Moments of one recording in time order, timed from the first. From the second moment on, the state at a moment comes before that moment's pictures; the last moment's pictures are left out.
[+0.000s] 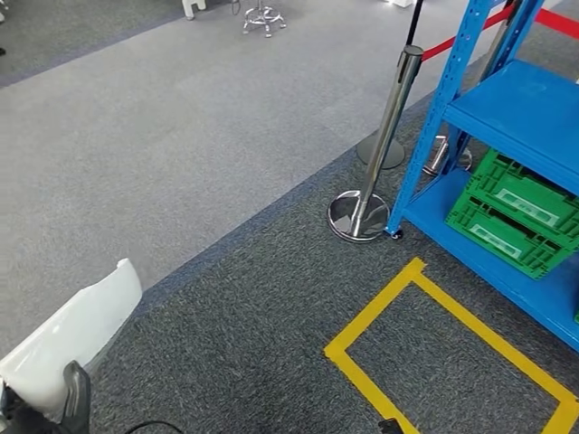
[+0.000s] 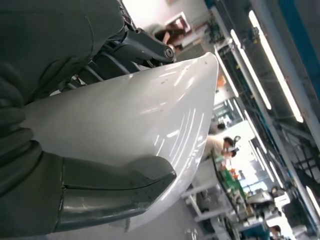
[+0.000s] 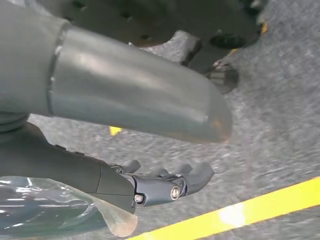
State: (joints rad) left arm 0.54 -0.19 -0.14 -2.01 -0.38 0.70 -0.70; right arm -0.05 0.17 -0.82 -0.22 0.99 -0.09 -0.29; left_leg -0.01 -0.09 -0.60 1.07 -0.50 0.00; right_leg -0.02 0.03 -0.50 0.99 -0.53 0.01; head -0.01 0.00
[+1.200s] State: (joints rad) left arm 0.54 -0.21 -0.13 -2.02 -0.40 0.70 -0.70; right arm -0.04 0.18 -0.82 -0.22 1.01 -0.09 -0.29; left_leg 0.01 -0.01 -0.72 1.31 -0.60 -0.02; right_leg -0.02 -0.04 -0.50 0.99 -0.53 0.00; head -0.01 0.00
